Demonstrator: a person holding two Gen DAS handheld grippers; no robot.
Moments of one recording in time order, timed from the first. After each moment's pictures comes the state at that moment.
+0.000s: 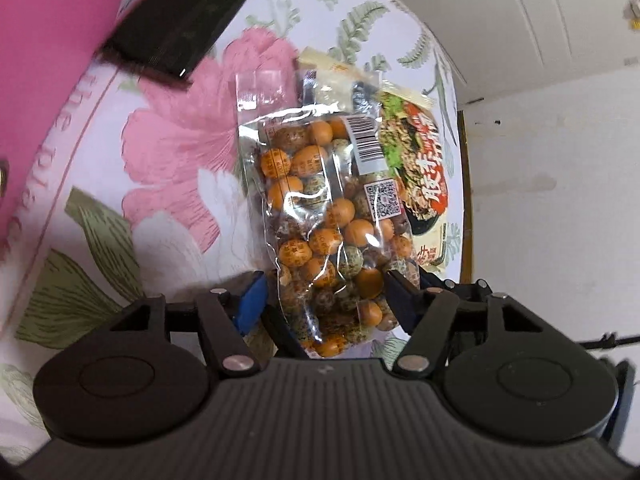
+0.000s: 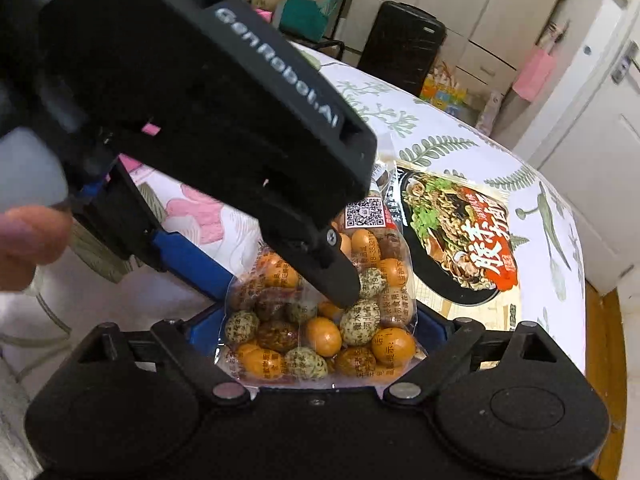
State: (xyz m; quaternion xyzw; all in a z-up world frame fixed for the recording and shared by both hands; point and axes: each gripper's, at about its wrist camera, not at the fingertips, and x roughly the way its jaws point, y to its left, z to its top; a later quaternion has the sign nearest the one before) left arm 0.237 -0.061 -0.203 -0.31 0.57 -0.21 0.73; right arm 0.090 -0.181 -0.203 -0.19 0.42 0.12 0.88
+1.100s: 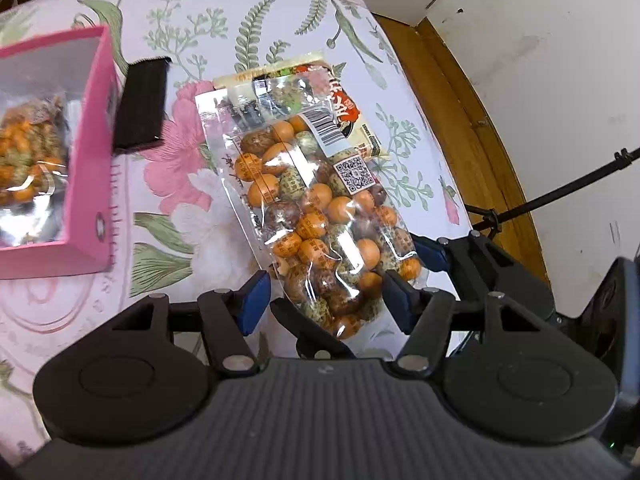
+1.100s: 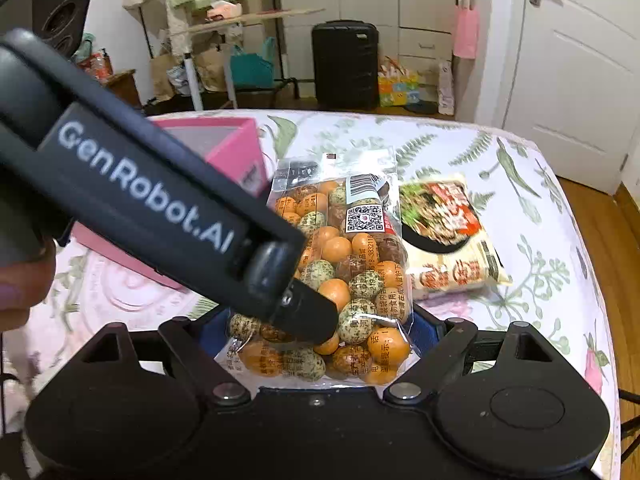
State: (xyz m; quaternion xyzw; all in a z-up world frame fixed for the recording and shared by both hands) left arm 0.159 -0.068 -0.061 -0.07 0.58 -0.29 0.76; right arm 0.023 -0.187 -0.120 -0.01 0.40 0.09 0.91
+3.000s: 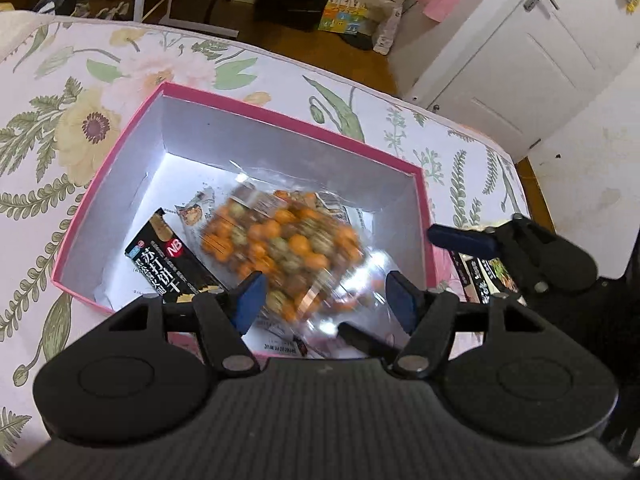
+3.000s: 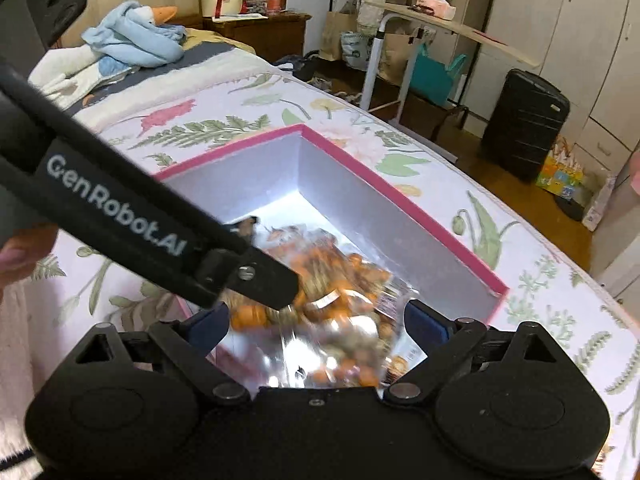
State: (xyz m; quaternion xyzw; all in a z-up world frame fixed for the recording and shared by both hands) left arm 0.233 0.173 -0.066 -0.16 0.49 -0.13 0.85; right arm 0.146 0.006 -0.088 -0.19 0.40 0.28 0.85
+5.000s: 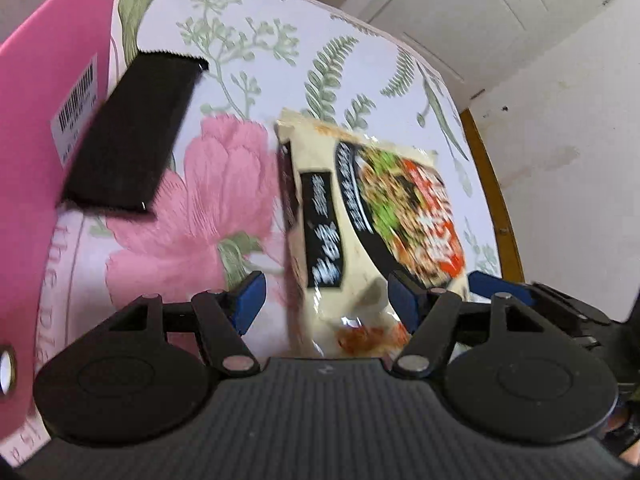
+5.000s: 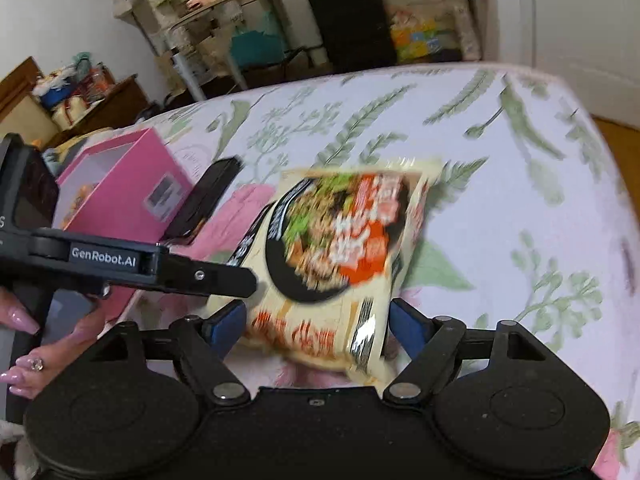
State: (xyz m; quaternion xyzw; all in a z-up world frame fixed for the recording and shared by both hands) left arm 0.277 -0.085 -0.197 -0.21 0.52 -0.22 0.80; right arm 0.136 -0.311 -0.178 0.07 0.45 0.13 0.88
